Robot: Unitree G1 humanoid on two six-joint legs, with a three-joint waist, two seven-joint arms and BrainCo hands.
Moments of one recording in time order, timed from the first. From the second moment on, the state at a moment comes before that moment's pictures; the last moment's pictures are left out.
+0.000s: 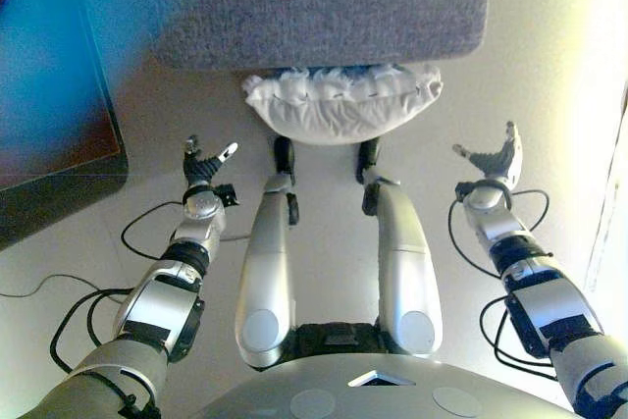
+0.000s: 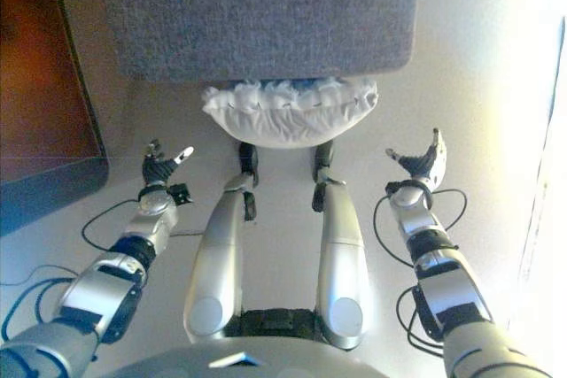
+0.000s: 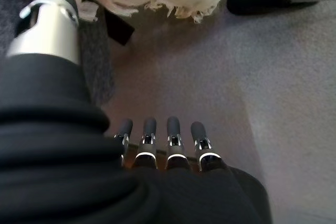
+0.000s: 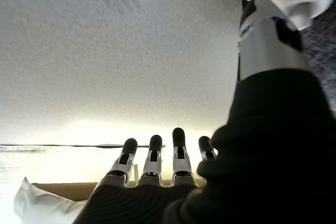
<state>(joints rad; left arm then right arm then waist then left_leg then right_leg) -0.53 0.36 -0.31 1.03 -0.51 -0.30 0.41 -0.55 -0.46 0.27 0.94 0.12 -0.06 -0.69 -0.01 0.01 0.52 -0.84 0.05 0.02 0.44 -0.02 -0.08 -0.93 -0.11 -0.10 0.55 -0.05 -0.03</state>
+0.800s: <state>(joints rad) -0.86 0.55 -0.46 0.96 -0.69 -0.45 0.11 -0.95 -0.69 0.43 0.97 0.15 -0.31 -0.46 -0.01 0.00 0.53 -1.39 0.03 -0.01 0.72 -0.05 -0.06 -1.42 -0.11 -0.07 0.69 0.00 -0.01</state>
